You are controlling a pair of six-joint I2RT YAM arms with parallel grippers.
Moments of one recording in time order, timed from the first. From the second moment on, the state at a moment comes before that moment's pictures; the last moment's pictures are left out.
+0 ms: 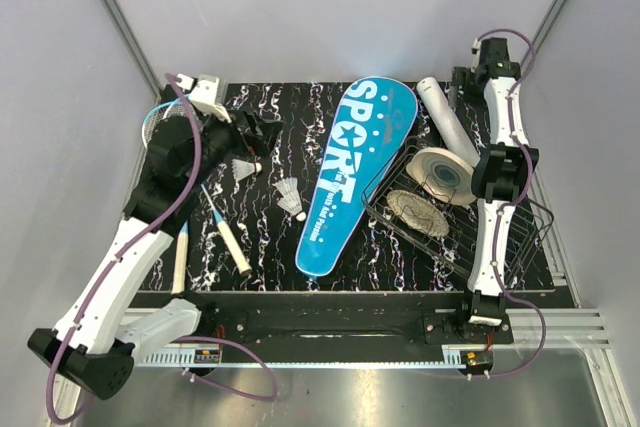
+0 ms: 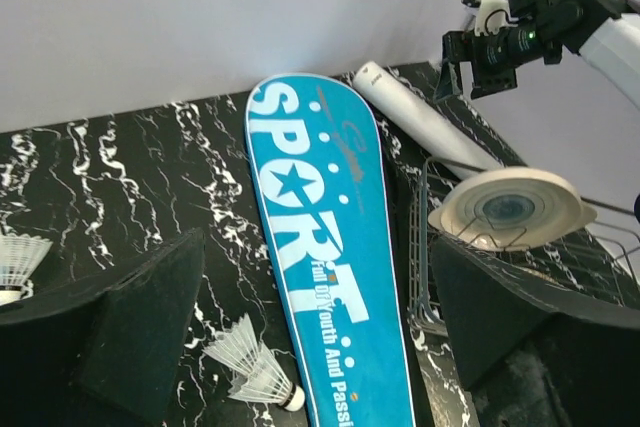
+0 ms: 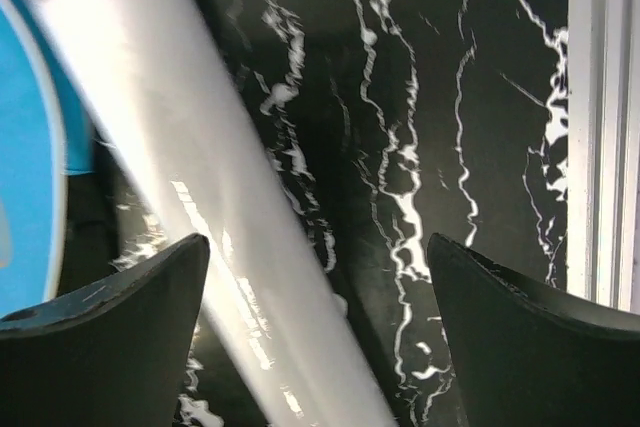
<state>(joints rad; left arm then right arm) -0.41 0.97 1.16 -0.23 0.10 -0.24 -0.10 2.56 2.65 -0.97 0.04 0.01</state>
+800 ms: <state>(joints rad) -0.50 1.08 1.16 -0.25 0.13 -0.24 -0.09 2.55 2.46 -0.93 -0.13 -0.11</state>
